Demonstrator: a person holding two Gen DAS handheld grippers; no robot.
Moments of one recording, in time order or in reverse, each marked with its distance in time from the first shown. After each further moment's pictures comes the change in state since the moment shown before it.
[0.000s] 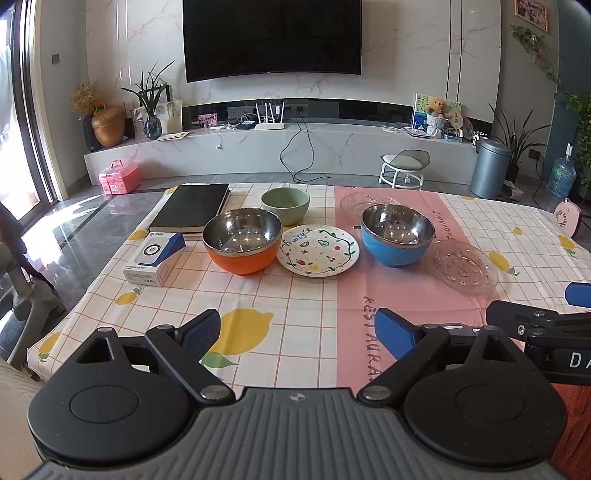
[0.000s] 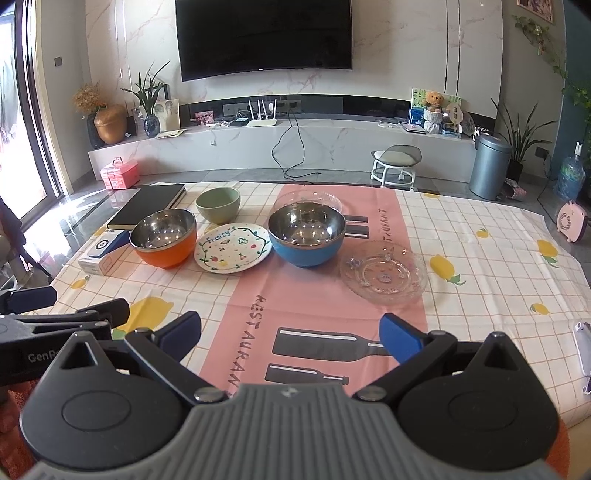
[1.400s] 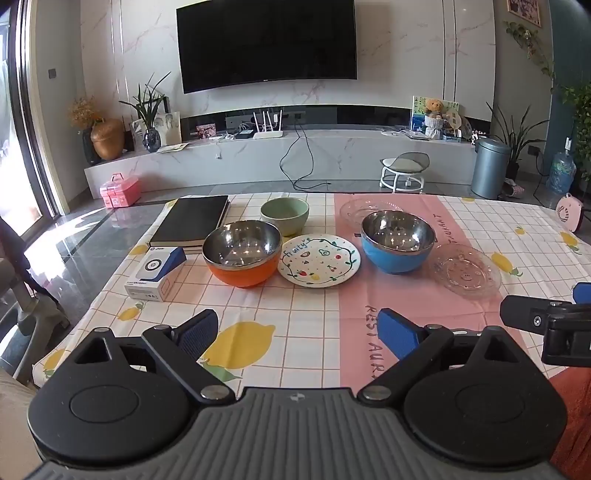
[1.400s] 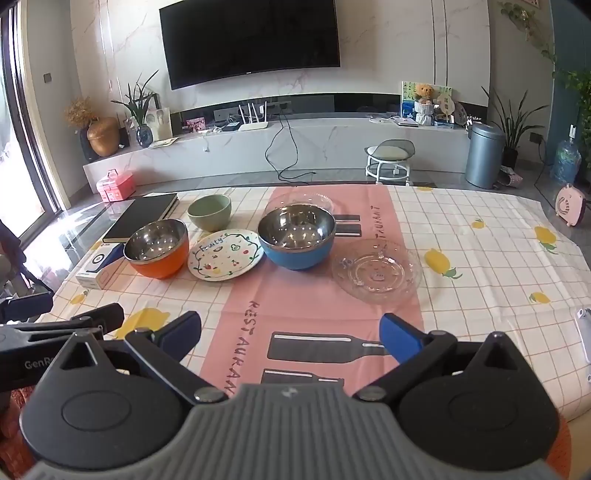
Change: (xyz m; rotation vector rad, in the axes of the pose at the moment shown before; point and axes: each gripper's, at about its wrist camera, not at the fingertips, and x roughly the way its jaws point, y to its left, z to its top) left arm -0.001 -0.003 0.007 0.030 -0.029 0.011; right arm -0.002 -0.015 0.003 0.067 0.004 0.015
